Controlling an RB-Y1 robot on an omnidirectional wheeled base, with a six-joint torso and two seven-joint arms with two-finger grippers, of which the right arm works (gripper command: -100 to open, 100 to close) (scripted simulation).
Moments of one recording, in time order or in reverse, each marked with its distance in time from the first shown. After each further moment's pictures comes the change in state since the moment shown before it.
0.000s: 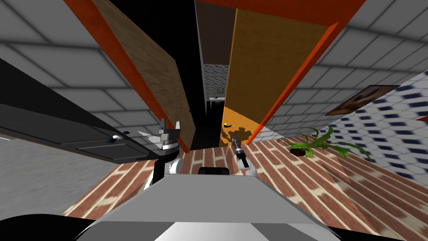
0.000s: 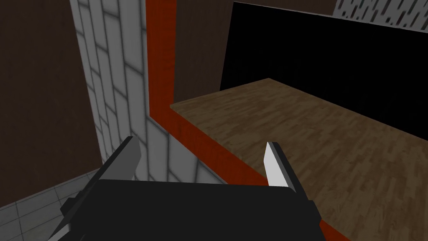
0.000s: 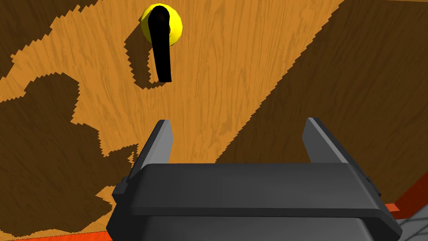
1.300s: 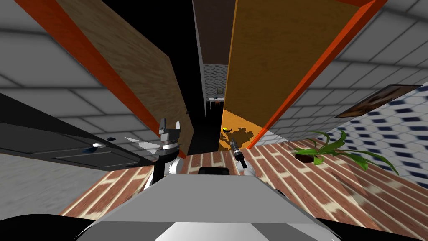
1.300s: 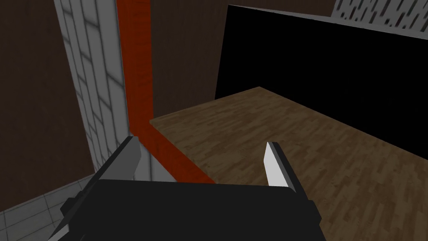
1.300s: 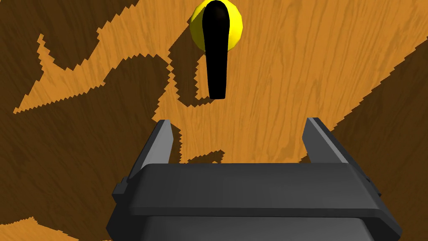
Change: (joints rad) arm -0.118 -0.004 -0.012 0.308 0.036 -0.064 -0.064
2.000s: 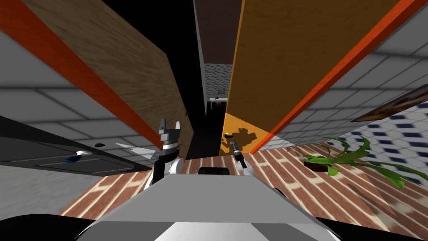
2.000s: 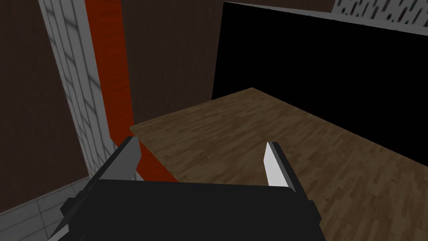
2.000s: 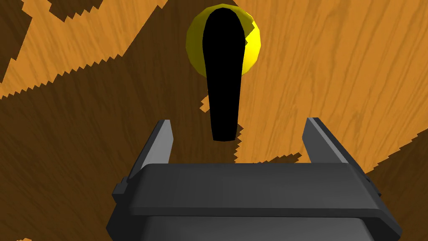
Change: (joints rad) arm -0.015 0.007 -0.009 0.038 -0.009 -0.006 0.011
